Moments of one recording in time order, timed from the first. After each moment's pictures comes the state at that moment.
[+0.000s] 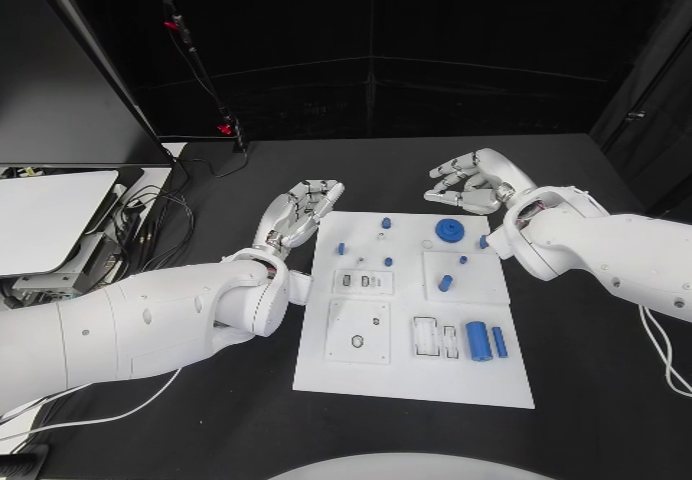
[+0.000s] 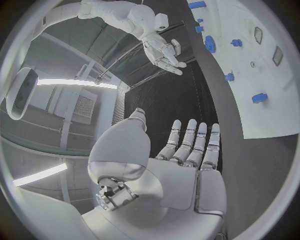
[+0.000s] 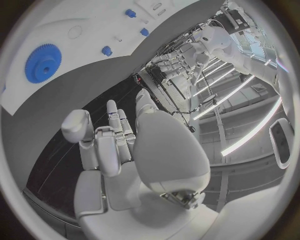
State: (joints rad) left arm 1.21 -0.66 -0.23 1.44 -0.07 -0.62 0.68; left_hand 1.07 0.05 -0.07 0.29 0.16 0.28 0.14 0.72 0.07 0.31 0.26 0.71 0.06 0.13 0.26 0.83 0.06 0.08 0.30 0.29 0.24 0.17; right arm 1.27 -0.84 -0.07 1.39 -0.94 -0.54 0.11; right_hand 1.46 -0.05 -0.02 0.29 0.05 0.83 0.19 0.10 0.08 1.08 0.12 0.13 0.08 1.47 0.05 1.49 1.28 0.10 1.23 0.15 1.28 1.05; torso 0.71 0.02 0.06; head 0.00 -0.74
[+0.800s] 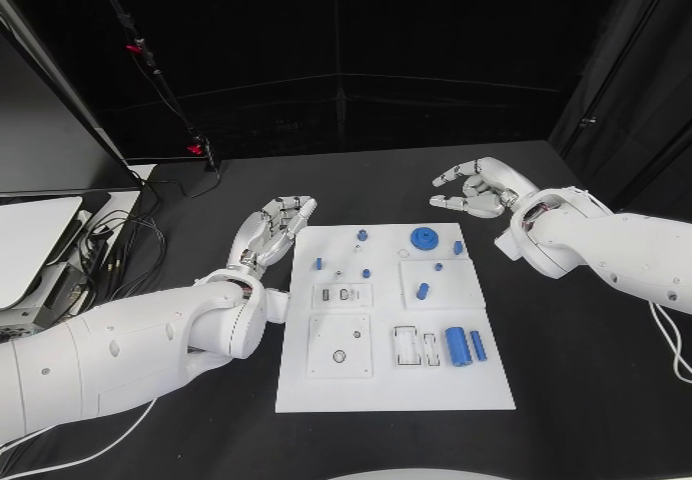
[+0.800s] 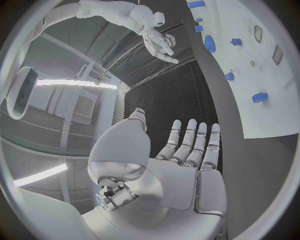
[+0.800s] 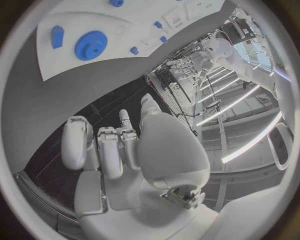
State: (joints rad) left arm 1.21 -0.66 -0.23 1.43 -0.07 -0.62 0.68; left_hand 1.07 0.05 -0.07 0.29 0.15 0.28 0.14 0.72 0.07 0.31 0.26 0.71 0.06 0.13 0.26 0.83 0.06 0.08 0.30 0.29 0.24 0.17; right arm 1.28 -0.92 -0.07 1.32 -1.01 -0.47 0.16; right_hand 1.36 -0.01 -0.09 0.28 0.20 0.73 0.12 0.28 0.10 1.46 0.06 1.57 1.31 1.46 0.01 1.57 1.31 0.05 1.37 0.12 1.46 1.30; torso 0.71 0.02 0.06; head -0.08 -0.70
